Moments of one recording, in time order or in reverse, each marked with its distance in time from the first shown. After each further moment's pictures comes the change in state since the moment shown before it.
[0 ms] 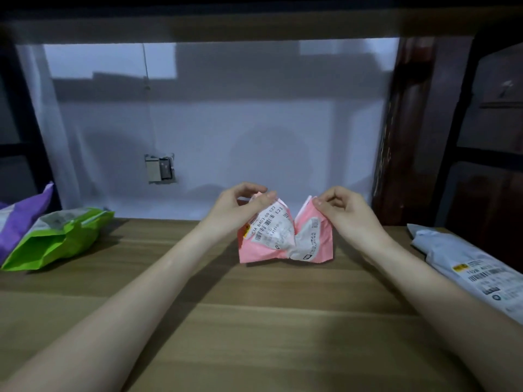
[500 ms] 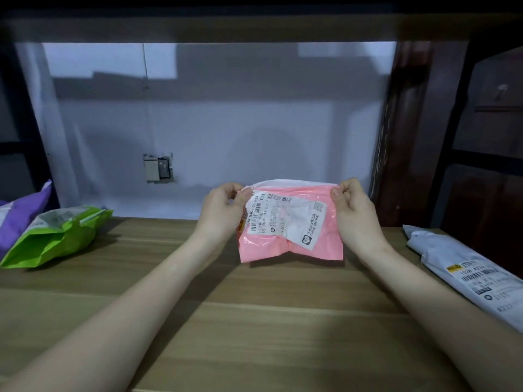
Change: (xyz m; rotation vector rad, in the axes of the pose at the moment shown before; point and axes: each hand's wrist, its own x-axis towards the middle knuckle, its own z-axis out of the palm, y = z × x) left_hand 0.004 -0.011 0.000 0.093 0.239 0.049; right_hand -0.003 0.000 -0.006 -0.135 0.201 -0.082
